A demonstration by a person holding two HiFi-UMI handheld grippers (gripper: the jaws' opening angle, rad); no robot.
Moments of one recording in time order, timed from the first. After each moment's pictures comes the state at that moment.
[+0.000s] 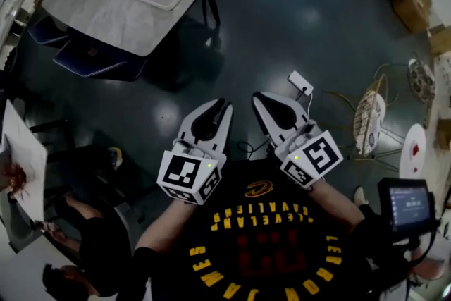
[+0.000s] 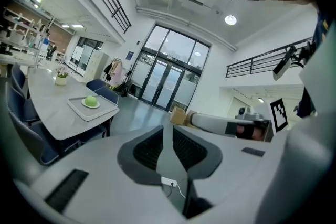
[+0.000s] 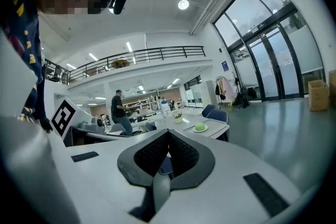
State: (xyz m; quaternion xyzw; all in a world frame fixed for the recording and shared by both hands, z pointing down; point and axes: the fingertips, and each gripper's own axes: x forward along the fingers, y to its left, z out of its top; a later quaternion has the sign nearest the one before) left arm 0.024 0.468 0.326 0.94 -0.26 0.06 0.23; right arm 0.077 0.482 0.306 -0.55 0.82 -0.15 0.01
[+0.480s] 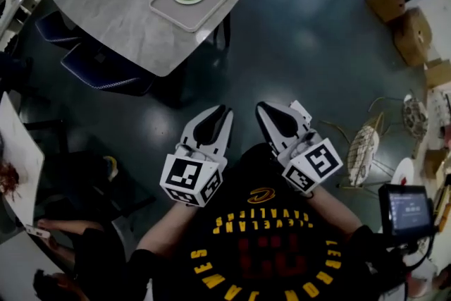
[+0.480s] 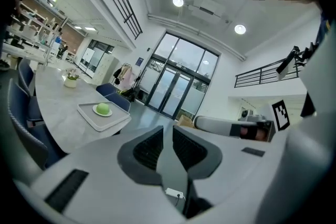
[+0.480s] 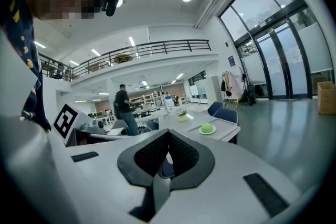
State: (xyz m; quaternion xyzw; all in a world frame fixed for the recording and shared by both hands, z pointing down) left arm -0.016 0.364 0.324 0.92 -0.29 0.02 0.24; right arm 0.044 0.382 0.302 -0.53 0.83 -0.16 -0.02
